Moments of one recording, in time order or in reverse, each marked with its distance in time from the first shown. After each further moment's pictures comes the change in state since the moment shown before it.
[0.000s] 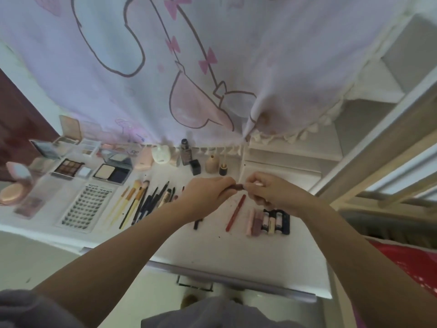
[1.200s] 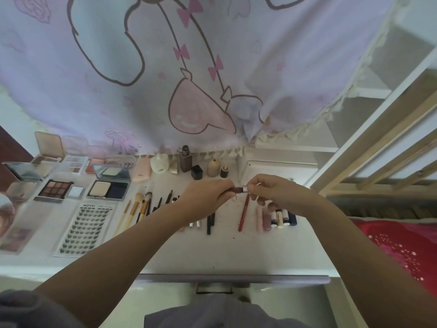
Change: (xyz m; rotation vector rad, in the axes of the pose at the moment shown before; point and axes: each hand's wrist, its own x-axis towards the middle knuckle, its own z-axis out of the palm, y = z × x) left_hand -0.012 -0.056 -0.008 -0.046 -0.018 0.210; right_hand -0.010 -0.028 0.046 0.042 0.139 0.052
